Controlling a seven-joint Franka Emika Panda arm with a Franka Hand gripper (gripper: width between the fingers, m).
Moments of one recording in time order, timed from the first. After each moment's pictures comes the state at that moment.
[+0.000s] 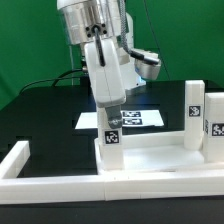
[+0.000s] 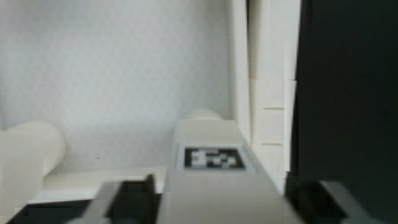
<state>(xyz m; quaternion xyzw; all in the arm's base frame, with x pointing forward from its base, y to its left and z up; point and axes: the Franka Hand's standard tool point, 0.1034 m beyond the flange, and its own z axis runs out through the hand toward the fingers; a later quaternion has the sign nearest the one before) 0.633 -0.044 0.100 -0.72 0.69 0.02 0.08</state>
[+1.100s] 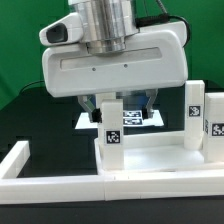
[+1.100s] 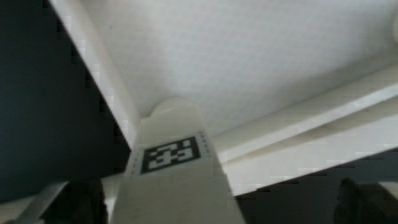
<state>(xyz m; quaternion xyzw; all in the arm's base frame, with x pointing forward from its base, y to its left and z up) 0.630 -0.037 0.102 -0.99 0.11 0.00 0.05</state>
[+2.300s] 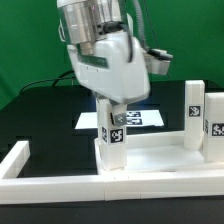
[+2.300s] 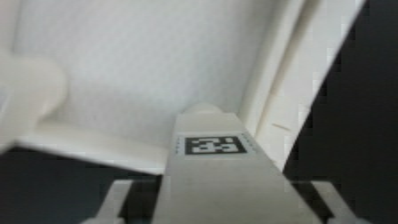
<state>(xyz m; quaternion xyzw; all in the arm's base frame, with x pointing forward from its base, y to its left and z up) 0.631 -0.045 0.101 -0.79 0.61 0.03 0.07</state>
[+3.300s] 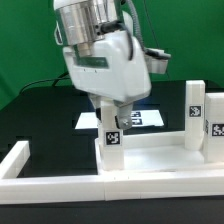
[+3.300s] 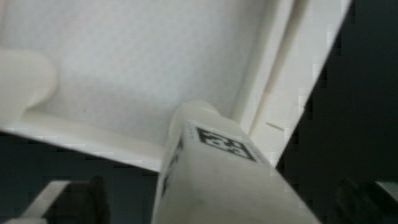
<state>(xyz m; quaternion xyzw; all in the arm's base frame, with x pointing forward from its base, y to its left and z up) 0.632 -0.047 0.100 -0.88 0.46 0.01 0.08</state>
